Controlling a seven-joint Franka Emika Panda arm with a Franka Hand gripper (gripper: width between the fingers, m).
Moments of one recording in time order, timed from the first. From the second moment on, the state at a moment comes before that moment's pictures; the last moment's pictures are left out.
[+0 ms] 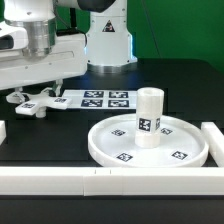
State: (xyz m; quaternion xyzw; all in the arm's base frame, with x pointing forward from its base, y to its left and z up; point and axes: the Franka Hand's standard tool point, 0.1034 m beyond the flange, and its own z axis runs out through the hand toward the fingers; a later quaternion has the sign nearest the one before) arm 0.410 -0.157 0.028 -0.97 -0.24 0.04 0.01
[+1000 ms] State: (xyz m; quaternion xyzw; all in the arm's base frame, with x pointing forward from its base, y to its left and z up) arm 0.458 -0.036 0.108 -0.99 -0.14 0.05 0.02
